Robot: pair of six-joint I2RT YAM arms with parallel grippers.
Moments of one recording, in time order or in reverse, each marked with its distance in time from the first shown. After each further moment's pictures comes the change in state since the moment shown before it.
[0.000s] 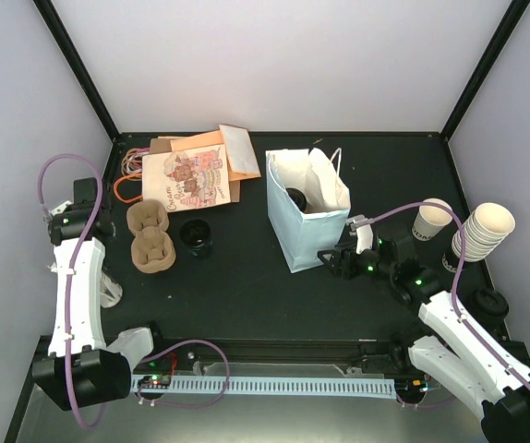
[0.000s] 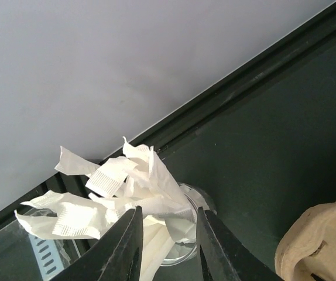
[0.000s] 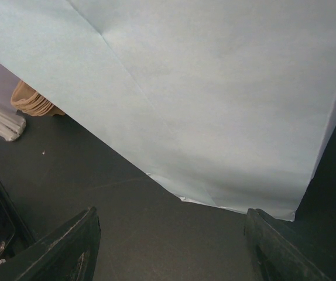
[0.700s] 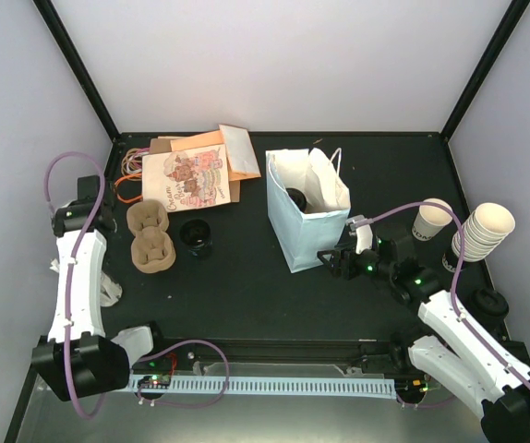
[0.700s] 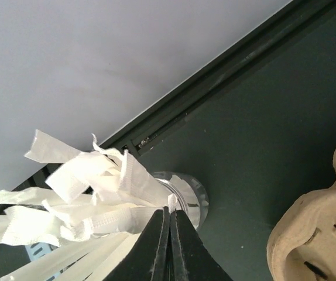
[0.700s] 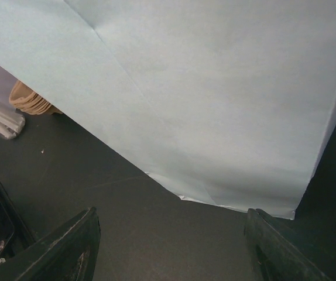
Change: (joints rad) left arm 0.003 0.055 -0.020 0.027 0.054 0.011; right arm 0.000 0.007 0.000 -0.001 -0.001 0.000
